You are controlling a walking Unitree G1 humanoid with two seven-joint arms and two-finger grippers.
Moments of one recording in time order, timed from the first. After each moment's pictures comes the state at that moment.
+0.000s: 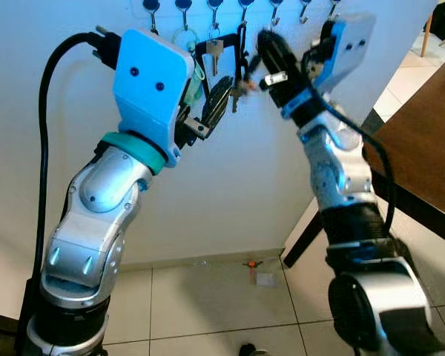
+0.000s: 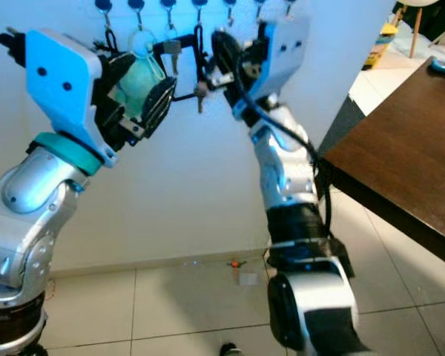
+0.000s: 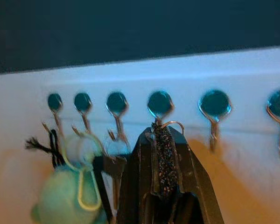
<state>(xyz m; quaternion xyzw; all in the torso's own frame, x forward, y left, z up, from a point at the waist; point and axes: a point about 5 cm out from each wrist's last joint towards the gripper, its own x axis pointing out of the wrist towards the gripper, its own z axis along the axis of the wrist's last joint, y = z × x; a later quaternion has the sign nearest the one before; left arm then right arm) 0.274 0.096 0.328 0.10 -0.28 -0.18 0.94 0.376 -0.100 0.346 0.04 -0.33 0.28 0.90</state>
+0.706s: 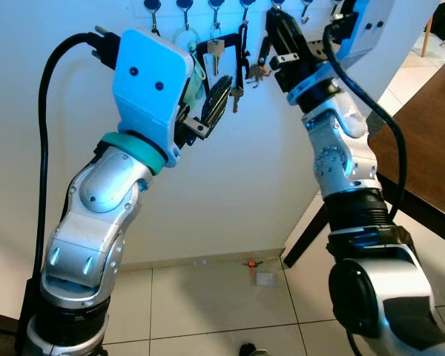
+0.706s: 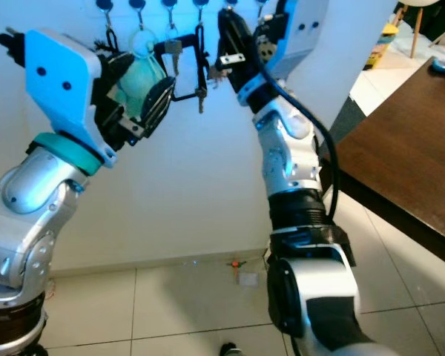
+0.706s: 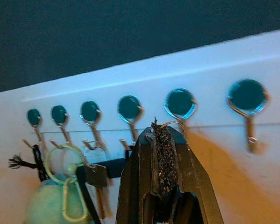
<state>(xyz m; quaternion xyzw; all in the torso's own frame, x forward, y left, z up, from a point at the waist) 0.274 0.097 0.328 0.10 -0.28 -0.18 0.94 0.385 -0.117 0.344 0.10 -0.31 0.26 0.91</state>
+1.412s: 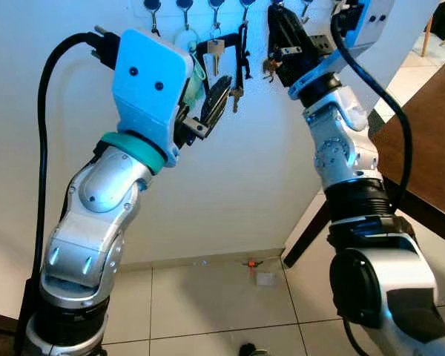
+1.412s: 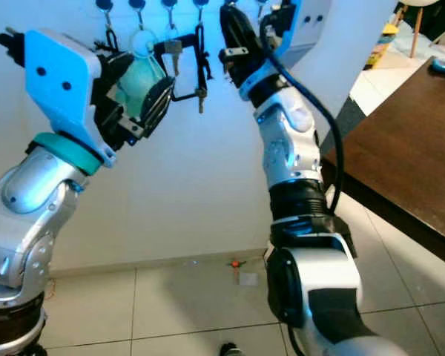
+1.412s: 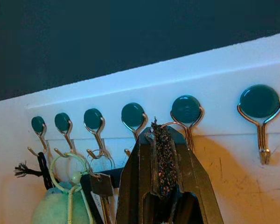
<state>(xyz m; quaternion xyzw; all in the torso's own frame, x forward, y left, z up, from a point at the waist) 0.274 0.097 0.328 0.10 -0.28 -0.18 0.94 0.389 -0.112 0.351 0.11 -0.31 0.28 0.90</state>
